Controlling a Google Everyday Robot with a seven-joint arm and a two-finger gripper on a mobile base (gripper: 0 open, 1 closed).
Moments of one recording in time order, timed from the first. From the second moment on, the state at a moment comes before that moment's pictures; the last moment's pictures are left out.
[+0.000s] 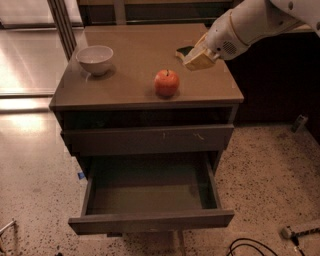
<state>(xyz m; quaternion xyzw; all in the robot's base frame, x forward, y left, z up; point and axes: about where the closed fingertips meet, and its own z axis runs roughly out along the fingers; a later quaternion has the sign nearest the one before) 0.647 -0.095 0.942 -0.59 0.71 0.11 0.37</state>
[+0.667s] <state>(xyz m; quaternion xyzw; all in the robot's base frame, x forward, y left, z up) 0.665 -0.081 0.920 -0.59 0.71 0.14 0.36</state>
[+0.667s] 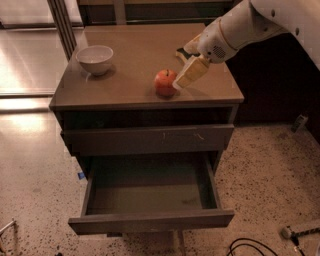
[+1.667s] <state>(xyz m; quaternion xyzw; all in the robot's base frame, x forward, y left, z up) 0.703 -0.039 0.864 -0.58 0.72 0.18 0.33</state>
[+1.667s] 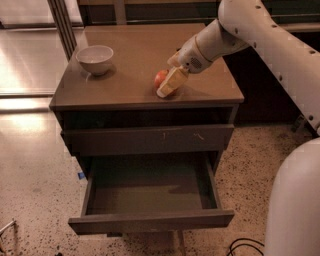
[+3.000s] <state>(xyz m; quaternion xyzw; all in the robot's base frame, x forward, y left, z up) 0.710 -0.034 0.829 -0.58 0.73 0.18 0.30</state>
